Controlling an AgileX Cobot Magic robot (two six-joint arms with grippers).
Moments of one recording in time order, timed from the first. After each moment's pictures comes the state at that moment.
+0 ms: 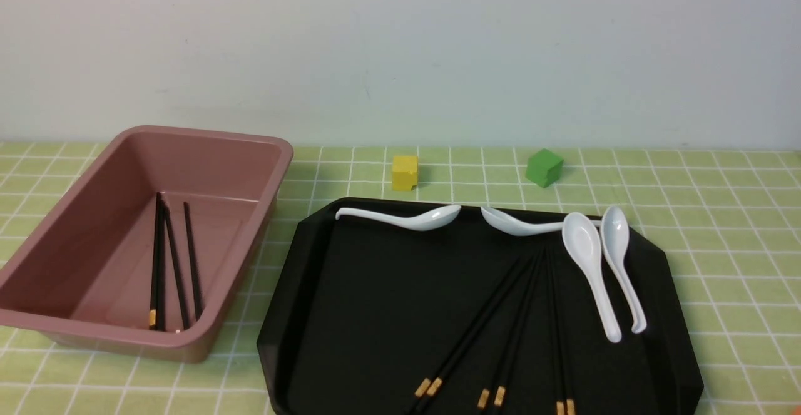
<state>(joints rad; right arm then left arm) -0.06 -0.01 0.02 0.07 0.37 -0.01 -0.09 -0.01 0.03 -0.14 0.40 -0.20</state>
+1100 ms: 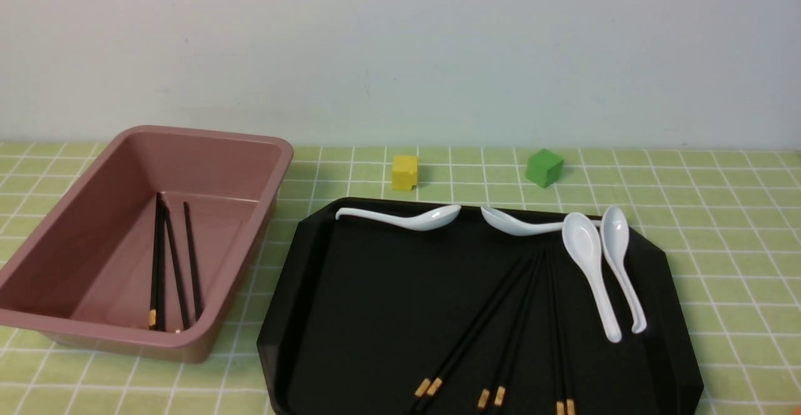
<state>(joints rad) -0.06 -0.01 0.02 0.07 0.37 -0.01 -0.09 -0.01 0.03 -0.14 0.40 -0.20</state>
